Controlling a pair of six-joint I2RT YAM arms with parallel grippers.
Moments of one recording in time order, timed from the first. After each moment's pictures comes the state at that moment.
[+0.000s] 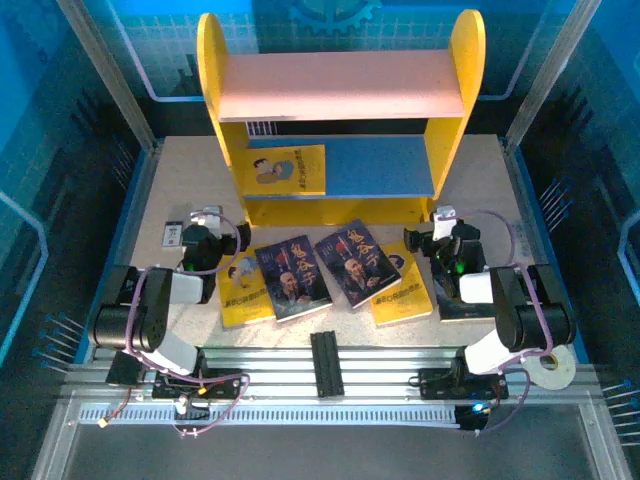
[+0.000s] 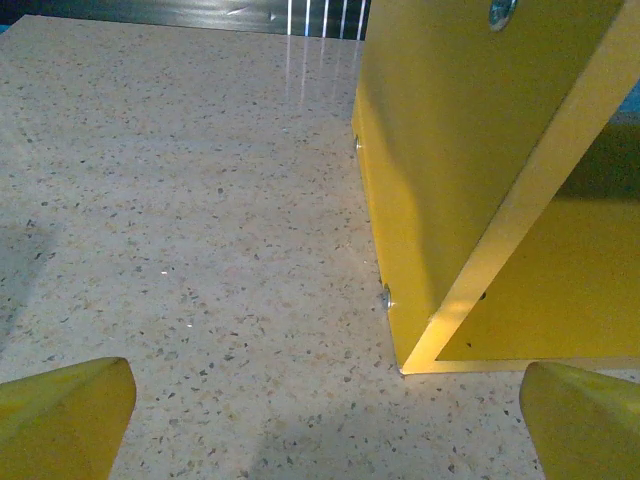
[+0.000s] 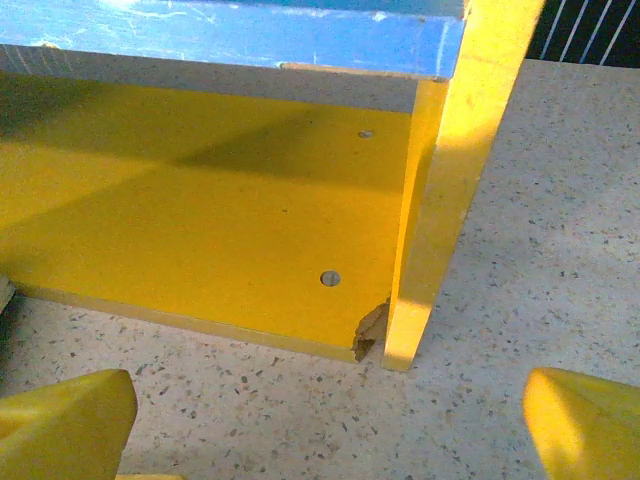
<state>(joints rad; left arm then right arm) 0.00 1.54 0.37 0.81 0.01 -0.11 0.03 1.54 0.38 0.79 -0.13 -0.07</state>
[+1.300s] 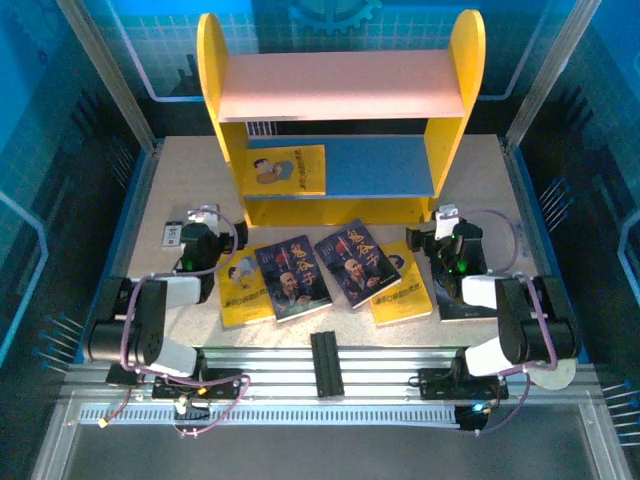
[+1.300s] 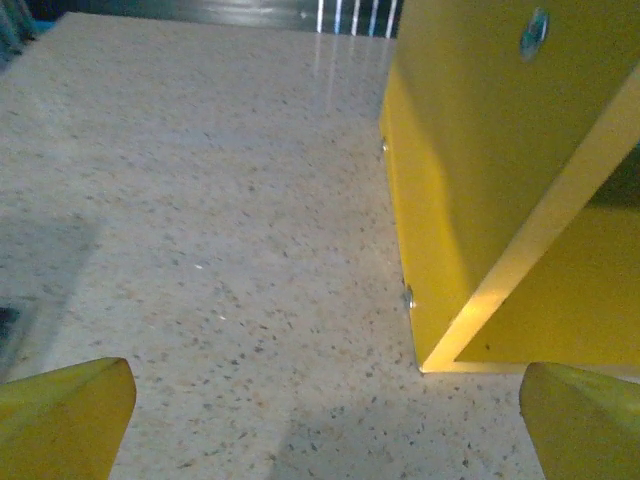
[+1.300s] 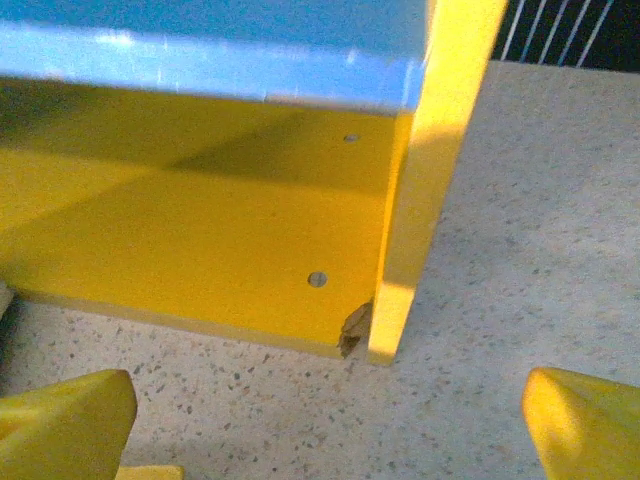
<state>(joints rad) -0.01 1.42 0.41 0.62 -0.07 -0.12 0.03 1.42 0.40 0.65 -0.10 -0.07</state>
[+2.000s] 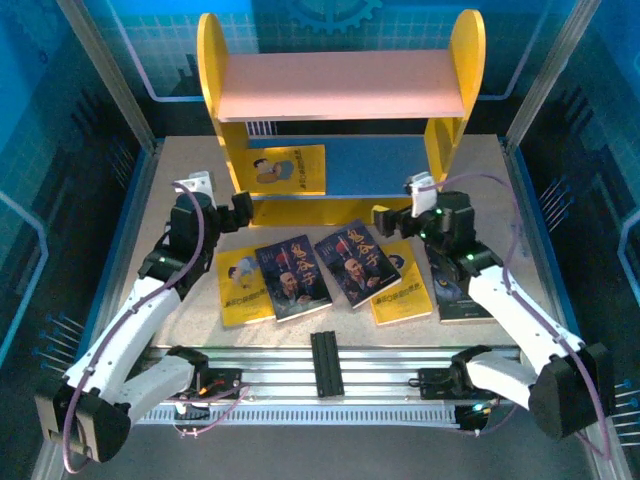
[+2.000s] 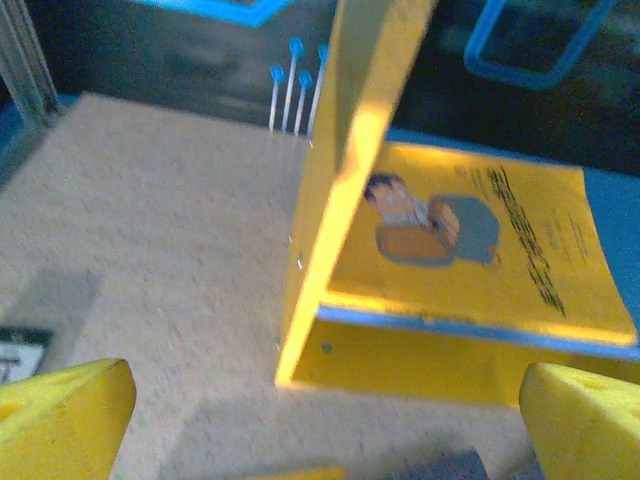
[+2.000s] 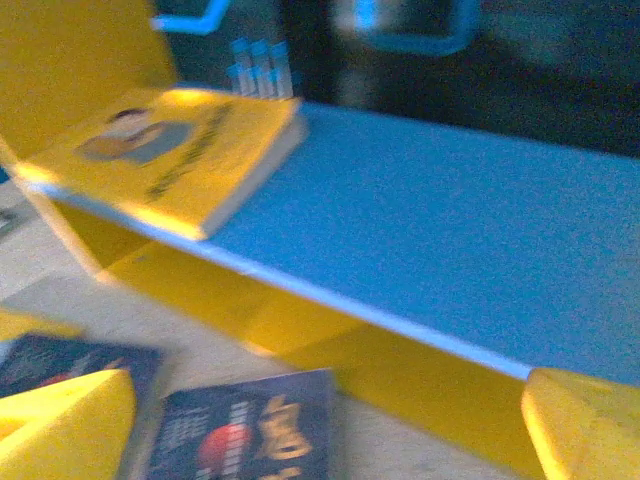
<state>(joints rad) -0.28 0.97 0.86 -0.33 -0.26 -0.38 0.36 1.11 0.80 -0.05 -0.17 0.04</state>
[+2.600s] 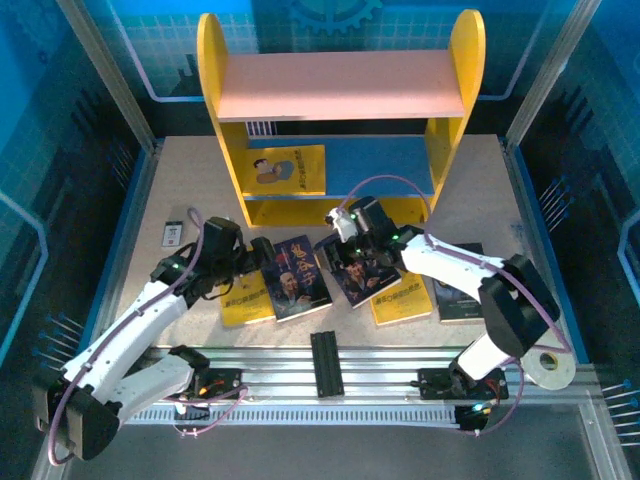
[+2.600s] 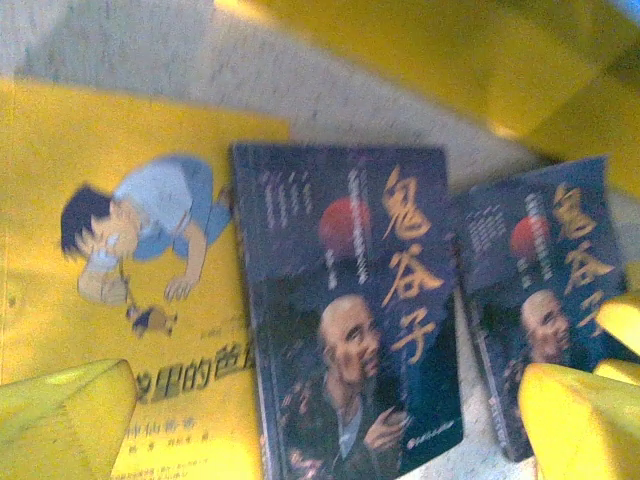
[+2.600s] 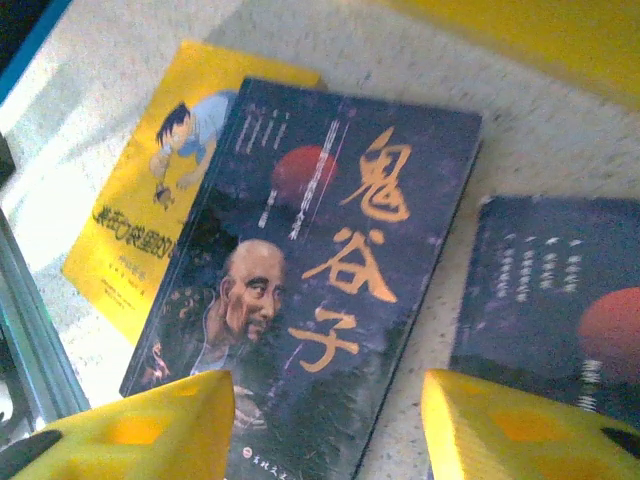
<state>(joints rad) -0.42 0.98 0.79 -0.72 -0.04 -0.85 0.67 1.60 1.01 -0.26 -0.38 0.23</state>
